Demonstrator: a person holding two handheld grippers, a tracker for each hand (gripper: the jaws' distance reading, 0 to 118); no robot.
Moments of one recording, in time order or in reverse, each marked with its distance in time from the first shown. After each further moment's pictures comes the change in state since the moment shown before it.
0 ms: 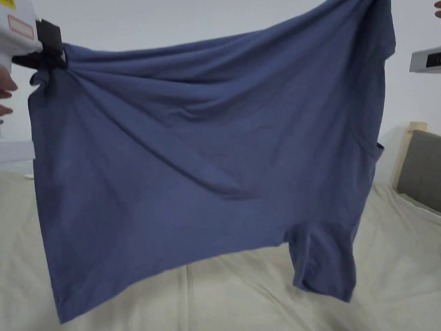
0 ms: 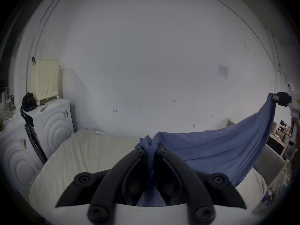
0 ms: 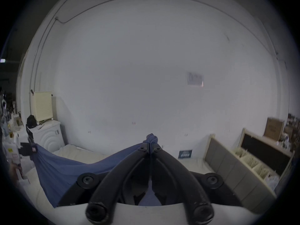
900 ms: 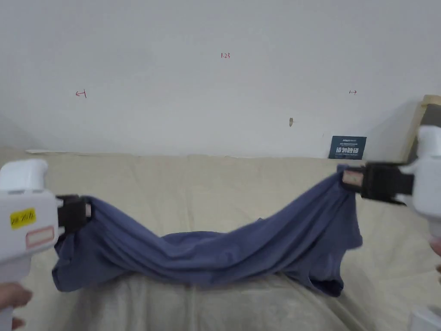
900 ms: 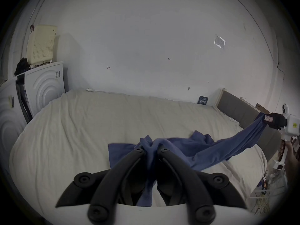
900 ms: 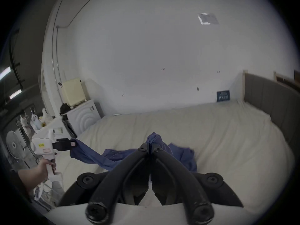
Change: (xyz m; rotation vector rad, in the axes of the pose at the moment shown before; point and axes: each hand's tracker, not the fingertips) left arm -0.011 -0.277 0.038 -0.249 -0.097 0.025; right arm 0.006 -0.347 0.083 -0.295 0.380 -0.283
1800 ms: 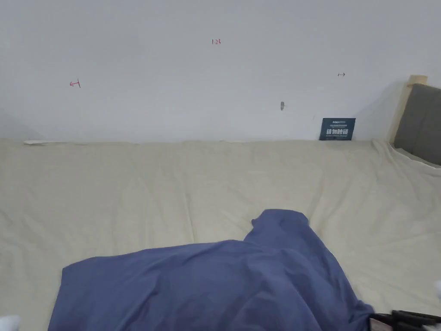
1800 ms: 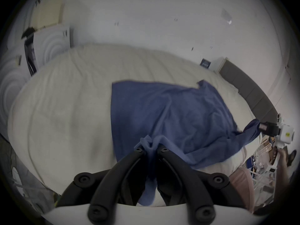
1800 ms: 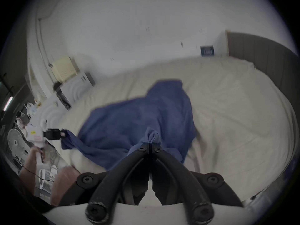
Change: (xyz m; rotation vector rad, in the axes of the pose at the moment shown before) left arm -0.026 -0.152 0.059 -0.414 0.024 0.101; right arm 0.019 -0.178 0.057 -0.390 -0.144 -0.058
